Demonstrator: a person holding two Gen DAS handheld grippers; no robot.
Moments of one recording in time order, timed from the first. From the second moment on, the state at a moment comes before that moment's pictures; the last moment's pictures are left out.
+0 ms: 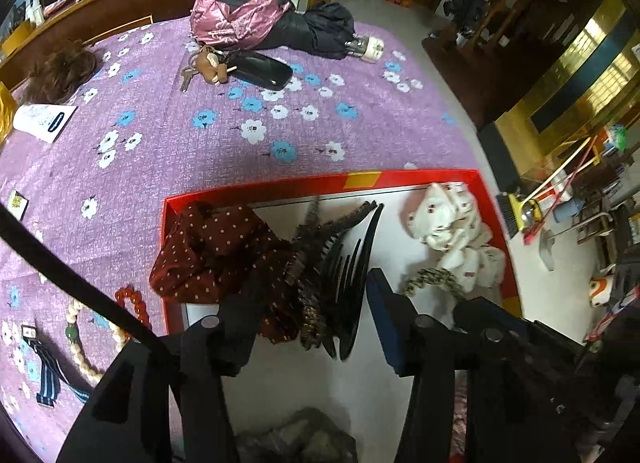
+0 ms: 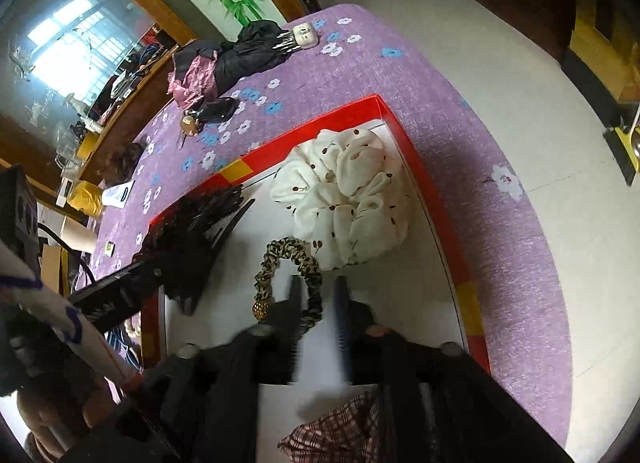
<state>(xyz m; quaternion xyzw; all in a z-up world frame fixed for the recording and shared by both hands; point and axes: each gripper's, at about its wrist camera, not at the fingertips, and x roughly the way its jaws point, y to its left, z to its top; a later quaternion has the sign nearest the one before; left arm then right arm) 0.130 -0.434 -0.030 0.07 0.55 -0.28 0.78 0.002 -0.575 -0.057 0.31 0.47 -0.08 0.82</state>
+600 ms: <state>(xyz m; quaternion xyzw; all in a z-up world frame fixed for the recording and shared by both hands) 0.057 -0.267 0.019 -0.02 0.54 -0.21 0.81 -0.068 -0.519 -0.018 0.27 0.45 -0.07 0.84</state>
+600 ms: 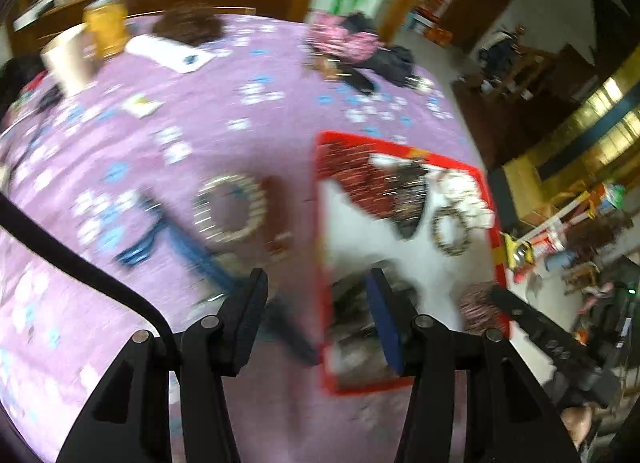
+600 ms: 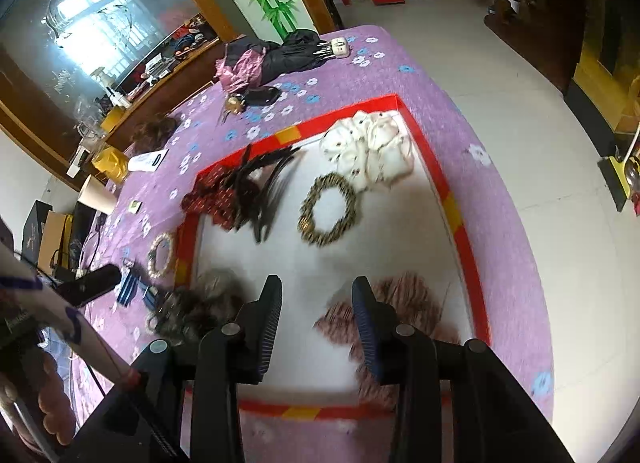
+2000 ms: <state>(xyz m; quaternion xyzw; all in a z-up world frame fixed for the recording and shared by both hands) 0.055 -0.059 -0.026 0.00 0.54 -0.08 0.84 -0.017 -0.289 -0.031 0.05 0.54 -0.09 0.83</state>
